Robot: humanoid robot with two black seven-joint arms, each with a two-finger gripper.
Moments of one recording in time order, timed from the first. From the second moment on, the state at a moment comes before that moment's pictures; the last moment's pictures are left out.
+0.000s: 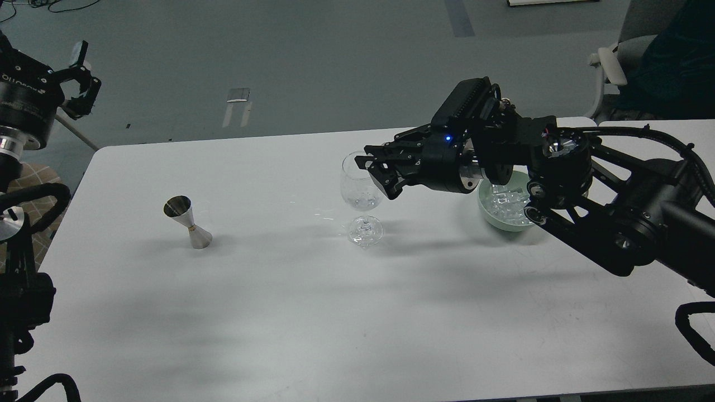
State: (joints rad) left arm -0.40 0.30 -1.84 -1.32 0.61 -0.26 0.14; right arm 0.88 -0.31 0.65 1.35 -2.18 0.44 0.23
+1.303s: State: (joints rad) left arm -0.39 0.30 -1.85 -1.32 0.60 -0.26 0.14; right arm 0.93 -0.20 0.65 1.23 -2.18 0.44 0.23
